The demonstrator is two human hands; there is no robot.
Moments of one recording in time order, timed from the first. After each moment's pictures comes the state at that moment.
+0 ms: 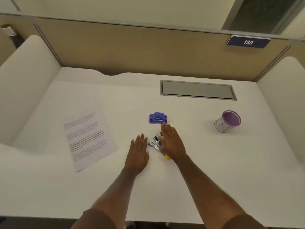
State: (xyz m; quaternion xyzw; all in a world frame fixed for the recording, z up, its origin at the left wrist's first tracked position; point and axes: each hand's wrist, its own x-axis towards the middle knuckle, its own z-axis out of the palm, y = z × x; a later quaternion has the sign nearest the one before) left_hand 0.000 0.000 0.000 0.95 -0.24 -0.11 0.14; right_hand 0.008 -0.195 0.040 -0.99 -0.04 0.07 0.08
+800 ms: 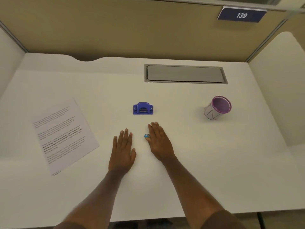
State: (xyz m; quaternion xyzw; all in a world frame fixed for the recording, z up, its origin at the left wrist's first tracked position) left_hand -0.006 -0.003 -0.038 0.96 -0.23 -0.06 0.14; right_hand -0.016 -0.208 -0.012 -0.99 -0.02 0.03 0.15
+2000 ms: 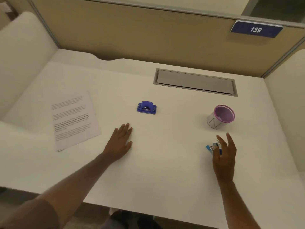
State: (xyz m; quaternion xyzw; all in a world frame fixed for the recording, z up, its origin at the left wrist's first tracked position) left_hand 0.001 -0.005 -0.009 0.96 -0.21 -0.14 0.12; right_hand -0.124 -0.431 0.002 -0.91 0.20 -0.23 0.29
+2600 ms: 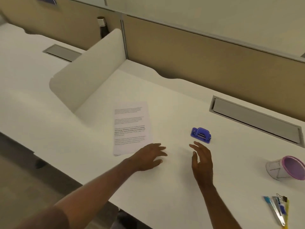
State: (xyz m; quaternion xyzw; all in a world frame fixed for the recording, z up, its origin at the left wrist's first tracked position) left_hand 0.018 0.112 0.040 0.92 -0.26 -0.16 0.23; right_hand 0.000 -0.152 0.034 -0.93 -0.02 -0.15 0.34
